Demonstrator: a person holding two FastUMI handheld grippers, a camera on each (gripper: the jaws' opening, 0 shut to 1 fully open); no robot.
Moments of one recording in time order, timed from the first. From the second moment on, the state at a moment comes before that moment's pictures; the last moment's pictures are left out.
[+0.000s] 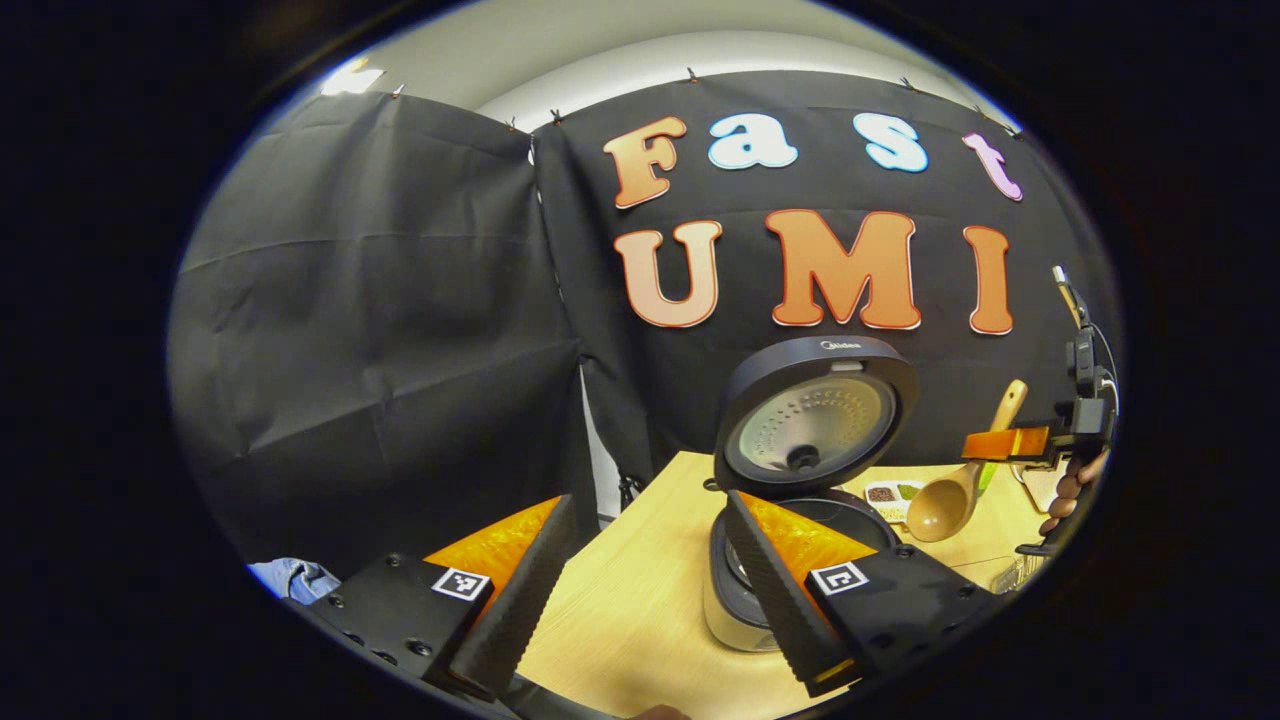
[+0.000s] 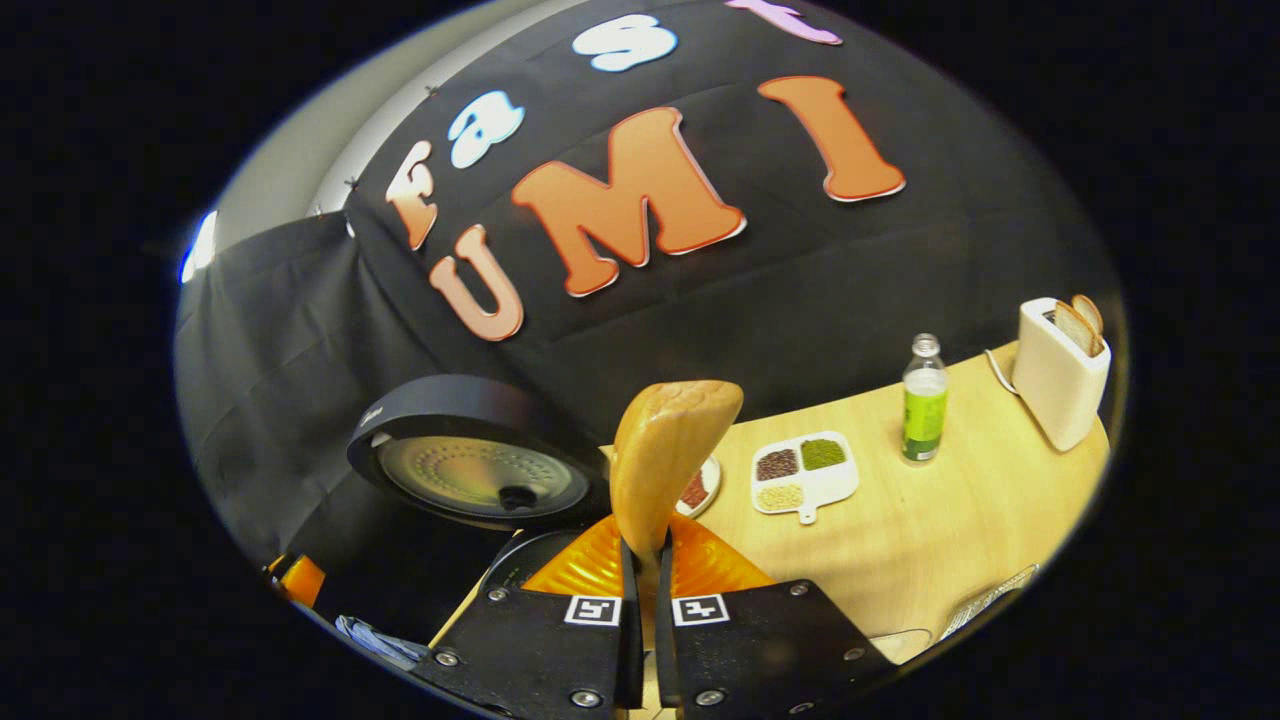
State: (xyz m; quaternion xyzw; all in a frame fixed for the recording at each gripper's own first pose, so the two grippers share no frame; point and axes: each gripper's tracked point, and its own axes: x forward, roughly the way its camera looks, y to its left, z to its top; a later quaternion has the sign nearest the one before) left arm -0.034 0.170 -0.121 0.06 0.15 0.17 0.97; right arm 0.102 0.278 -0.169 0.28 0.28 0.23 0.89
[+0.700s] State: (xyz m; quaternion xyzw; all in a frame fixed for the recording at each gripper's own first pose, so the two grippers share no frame) left arm -0.013 0.091 -0.138 0.06 0.17 0.08 0.98; right arm 0.072 0.074 -0.255 0.34 0.31 0.04 0.89
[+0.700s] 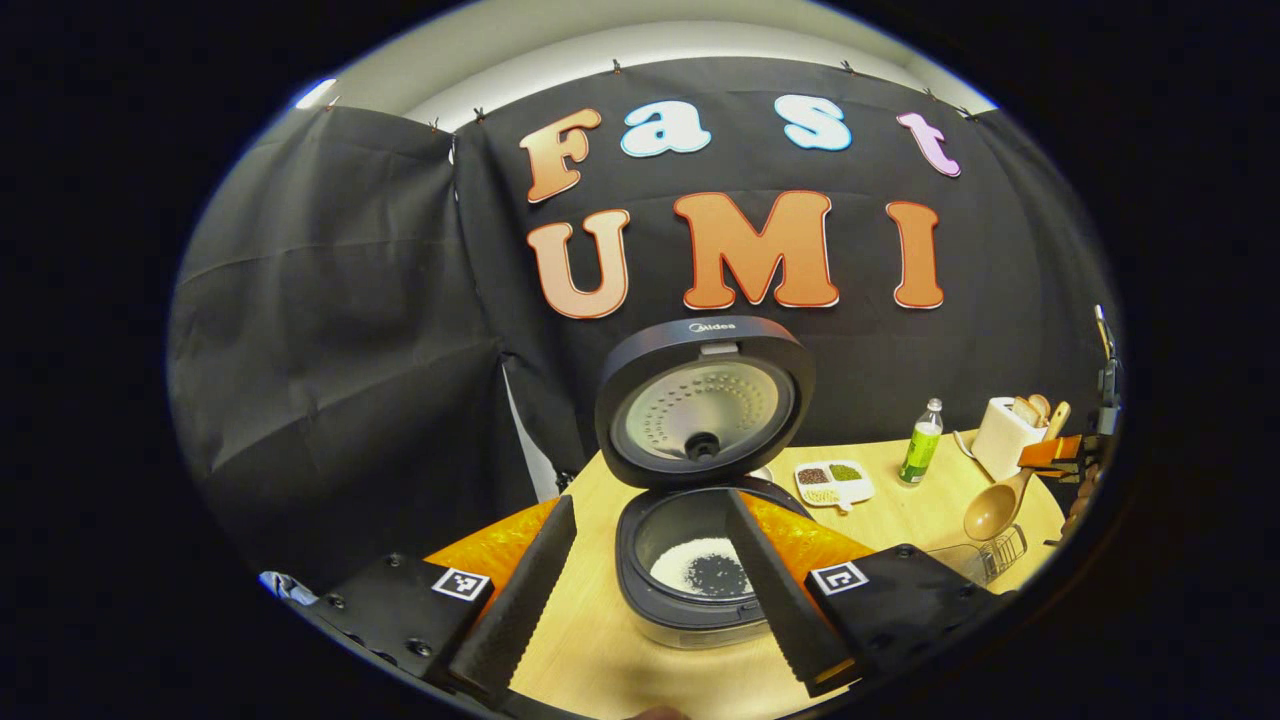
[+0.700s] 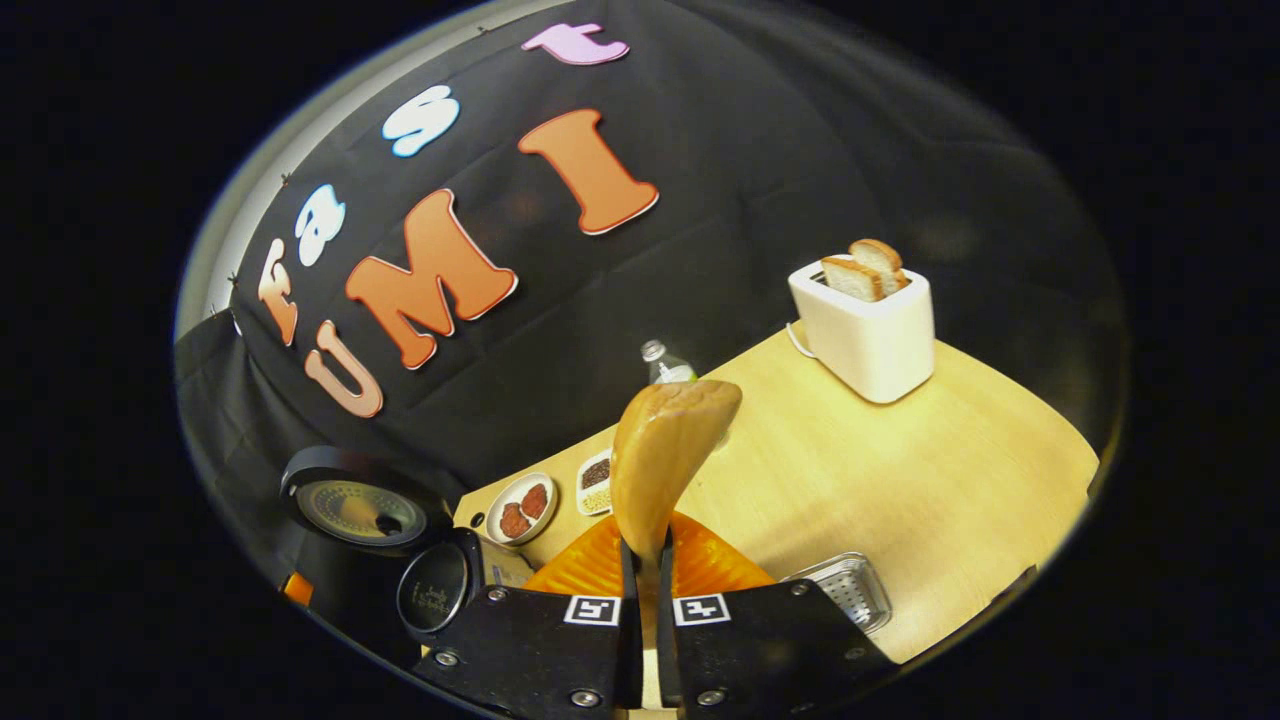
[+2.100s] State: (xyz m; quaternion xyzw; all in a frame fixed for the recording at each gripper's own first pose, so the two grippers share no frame) left arm 0.047 0.039 -0.099 0.10 0.14 0.03 0.98; right arm 0.019 0.009 -0.347 0.31 0.39 0.00 0.87
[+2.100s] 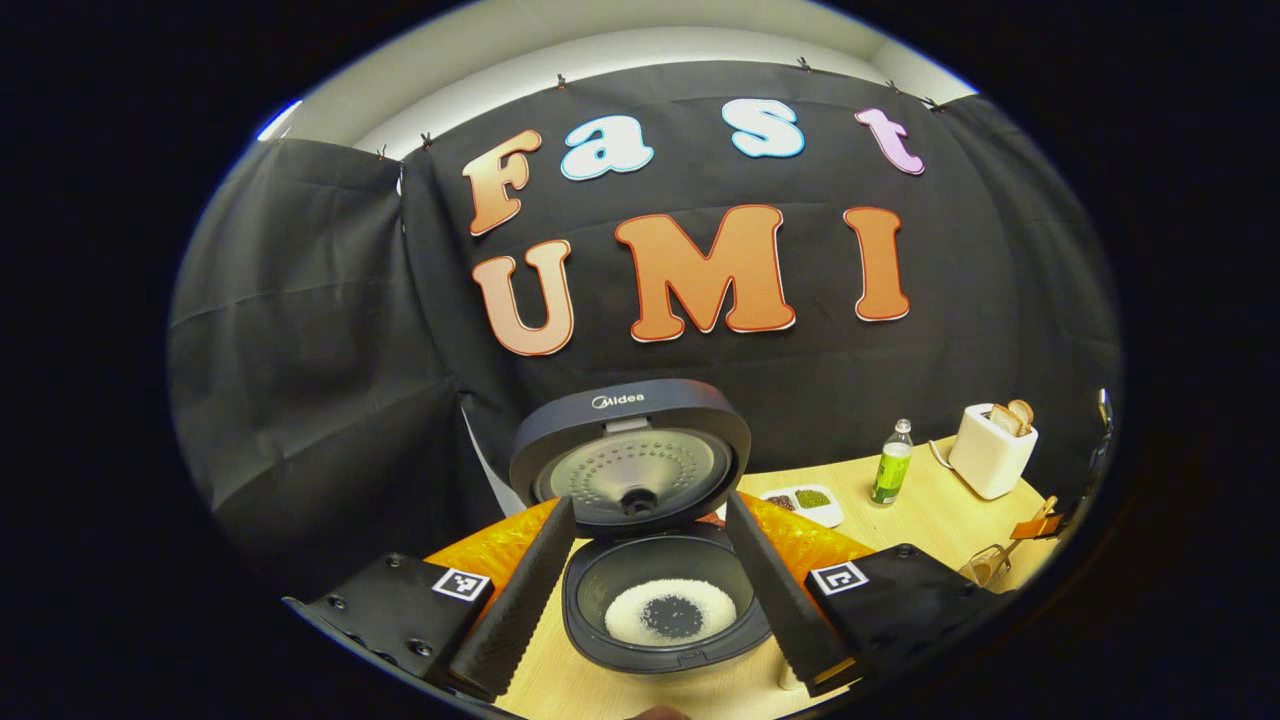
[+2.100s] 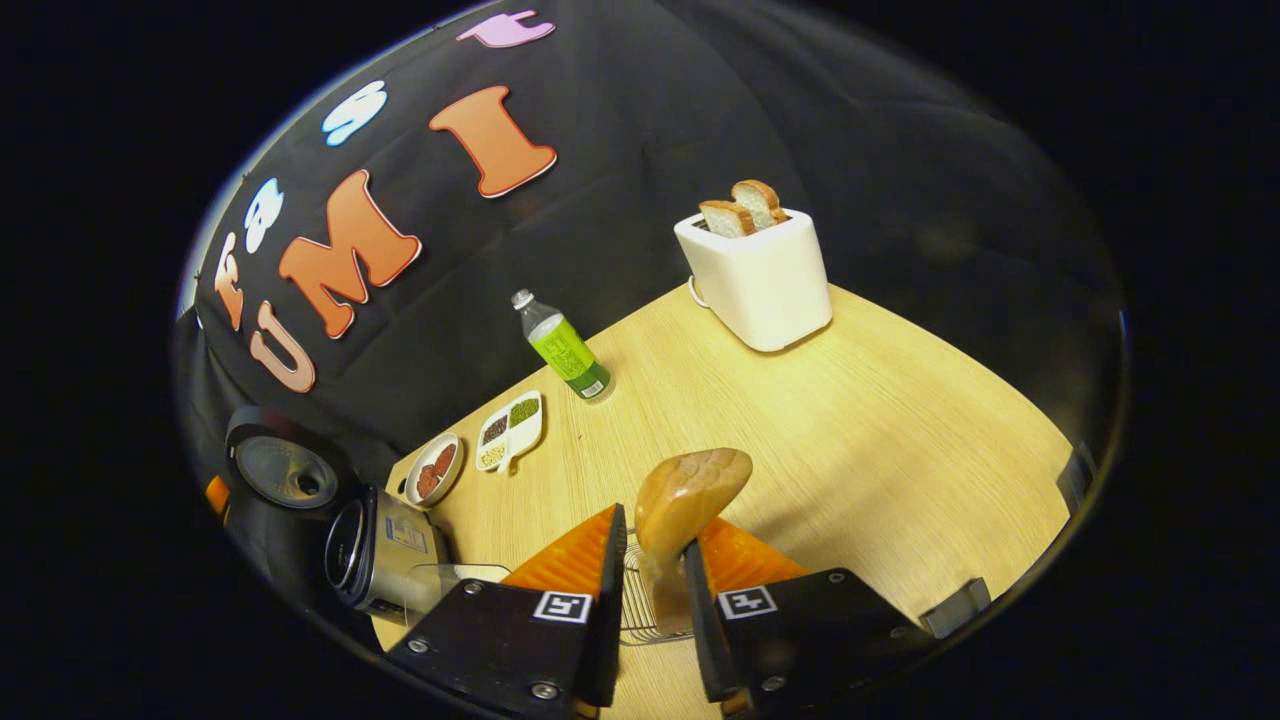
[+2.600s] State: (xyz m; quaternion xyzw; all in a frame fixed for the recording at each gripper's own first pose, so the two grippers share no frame) left arm 0.143 0.067 -0.032 0.04 0.13 0.04 0.99; right arm 0.012 -0.040 -0.275 0.24 0.33 -0.03 0.91
